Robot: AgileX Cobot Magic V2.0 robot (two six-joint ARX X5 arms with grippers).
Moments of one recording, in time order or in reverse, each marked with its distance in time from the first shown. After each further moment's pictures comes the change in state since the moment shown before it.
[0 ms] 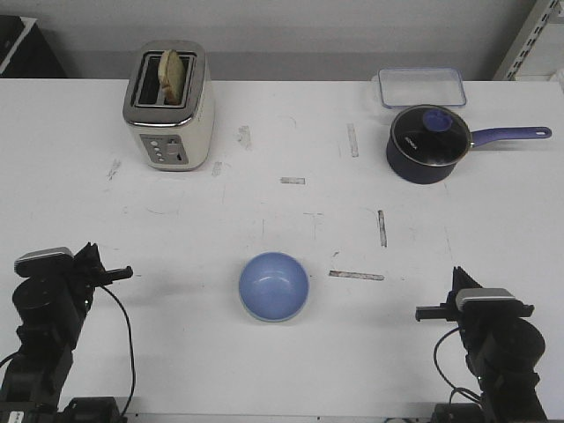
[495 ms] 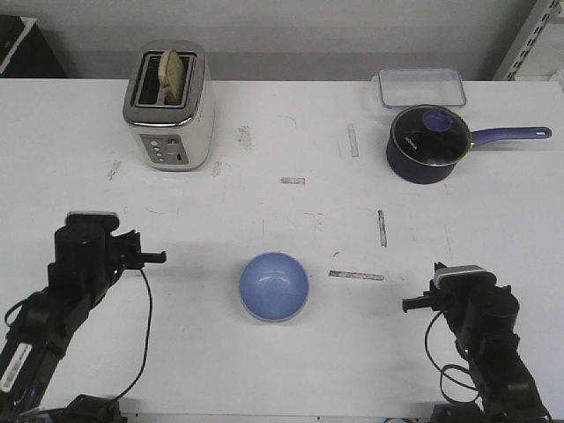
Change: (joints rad) left arm -0.164 0.288 0.210 -0.171 0.036 0.011; right arm 0.044 0.200 0.014 0.010 0.006 -0.042
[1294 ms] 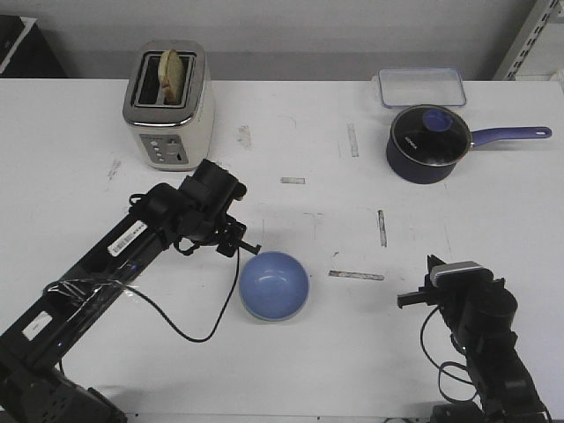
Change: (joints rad) left arm -0.431 0.723 0.750 -0.545 0.109 0.041; right arm 0.052 0.030 0.000 0.088 -0.031 0.011
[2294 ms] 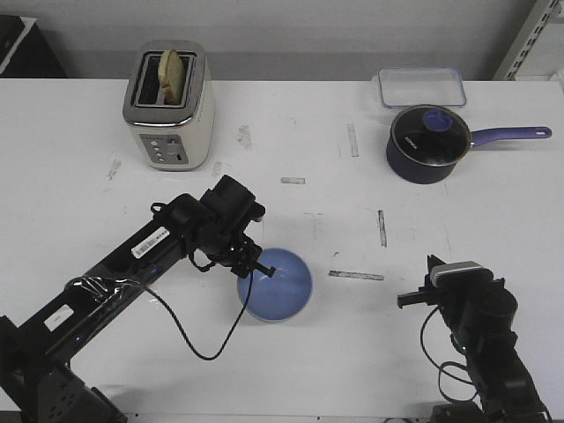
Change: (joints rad) left arm -0.073 0.044 -0.065 0.009 0.168 0.003; right arm 0.000 0.000 0.000 0.000 0.000 0.000
